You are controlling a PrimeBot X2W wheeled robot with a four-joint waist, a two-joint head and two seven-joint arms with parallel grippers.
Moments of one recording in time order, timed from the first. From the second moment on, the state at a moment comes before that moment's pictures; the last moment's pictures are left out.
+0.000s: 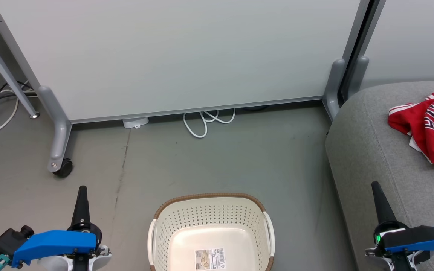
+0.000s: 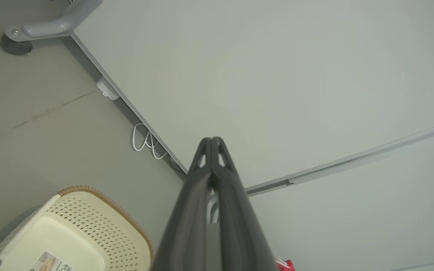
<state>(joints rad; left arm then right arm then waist) -0.08 0.05 0.08 0.28 -1.14 -0.12 0.00 -0.08 -0.05 -0.09 0.26 1.13 0.13 0.00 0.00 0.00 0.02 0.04</state>
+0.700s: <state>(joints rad) -0.09 0.05 0.09 0.26 -1.33 -0.12 0.05 -0.09 -0.05 -0.10 0.25 1.33 0.13 0.04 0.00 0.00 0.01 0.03</state>
